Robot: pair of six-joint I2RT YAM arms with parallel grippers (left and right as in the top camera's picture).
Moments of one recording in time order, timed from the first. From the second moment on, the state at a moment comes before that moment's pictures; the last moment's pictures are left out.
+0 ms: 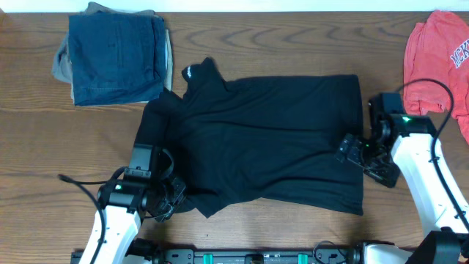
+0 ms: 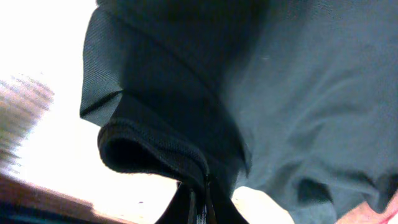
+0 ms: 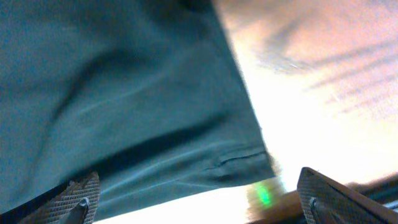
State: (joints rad) left arm -0.16 0.96 0.57 -0.94 0.31 -1.06; right arm -0.05 1.42 0.97 -1.14 0.00 0.55
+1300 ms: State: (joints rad) left arm -0.16 0.93 0.57 -0.94 0.31 -1.00; right arm -0.17 1.29 0.56 -0.95 -0.11 0.73
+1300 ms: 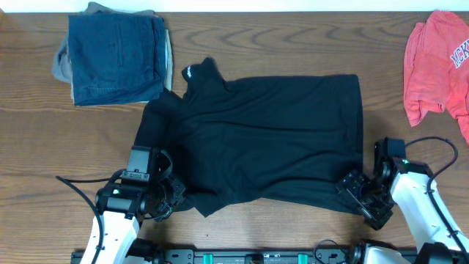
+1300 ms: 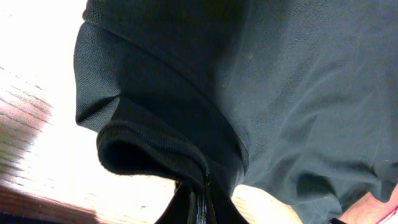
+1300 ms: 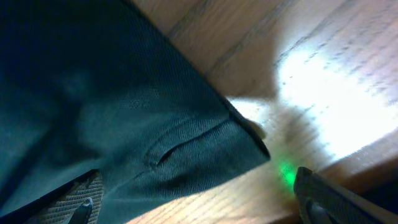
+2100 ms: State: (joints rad) left arm -0.16 0.93 0.57 -0.94 0.32 -1.00; right arm -0.17 1.28 0.50 -0.86 -0.14 0.83
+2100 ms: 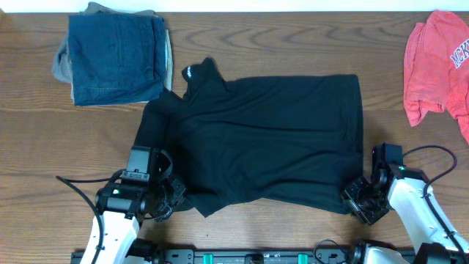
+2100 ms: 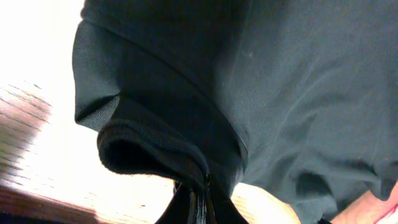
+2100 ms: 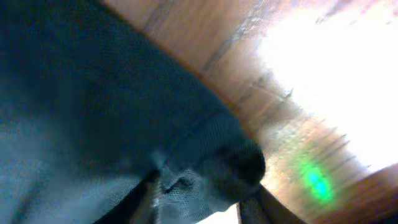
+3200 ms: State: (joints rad) left arm -0.41 0.97 0.81 -0.79 0.13 -0.98; right arm -0.23 1.28 0.76 -1.03 -0.08 0.77
